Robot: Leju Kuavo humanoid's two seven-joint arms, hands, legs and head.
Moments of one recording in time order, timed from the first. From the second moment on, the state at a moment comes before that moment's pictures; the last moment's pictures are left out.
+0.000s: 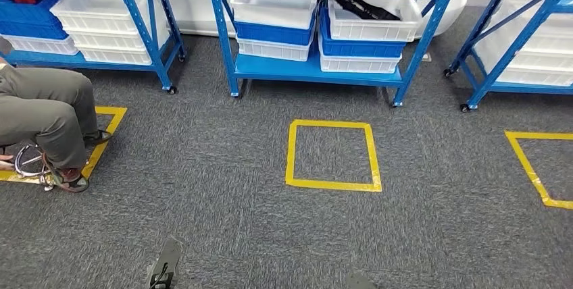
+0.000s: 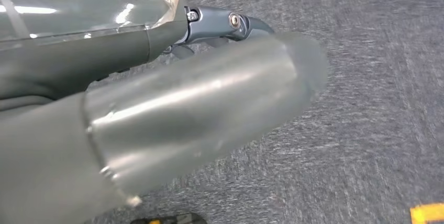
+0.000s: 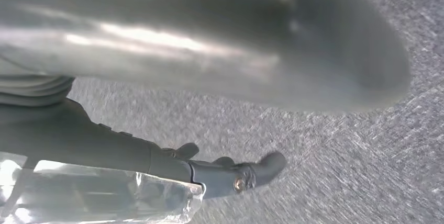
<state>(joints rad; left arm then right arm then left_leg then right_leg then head) -0.20 -0.21 0.74 -0.22 -0.94 0.21 -0.40 -0.20 -0.01 0.06 -0.22 0.83 -0.25 -0.01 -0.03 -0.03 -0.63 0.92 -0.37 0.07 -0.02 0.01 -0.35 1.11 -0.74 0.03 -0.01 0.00</state>
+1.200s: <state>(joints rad) -0.17 -0.23 0.73 -0.22 -0.92 0.23 -0.37 -0.12 -0.02 0.00 -0.21 0.82 -0.27 0.02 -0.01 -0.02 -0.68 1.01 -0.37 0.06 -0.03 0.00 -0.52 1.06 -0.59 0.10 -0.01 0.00</state>
